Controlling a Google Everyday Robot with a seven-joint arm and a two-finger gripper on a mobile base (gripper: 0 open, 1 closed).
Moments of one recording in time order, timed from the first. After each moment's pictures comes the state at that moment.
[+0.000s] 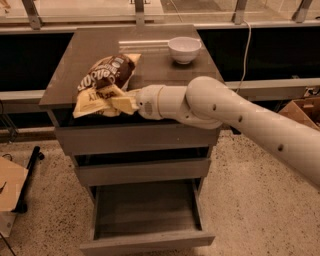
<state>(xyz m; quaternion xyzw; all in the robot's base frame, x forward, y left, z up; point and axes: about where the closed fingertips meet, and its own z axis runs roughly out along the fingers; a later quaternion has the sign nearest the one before) 0.631 0.104 0.851 -0.35 0.71 0.38 0.48</state>
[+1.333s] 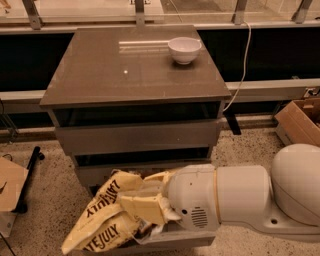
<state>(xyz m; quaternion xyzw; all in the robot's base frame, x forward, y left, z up) 0.320 0.044 0.881 -0.40 0.72 0.44 0.37</state>
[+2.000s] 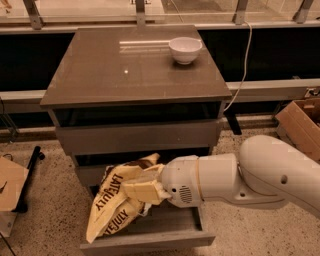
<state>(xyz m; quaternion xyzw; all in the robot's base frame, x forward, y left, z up) 0.372 0.051 0.826 -0.39 0.72 0.45 0.35</state>
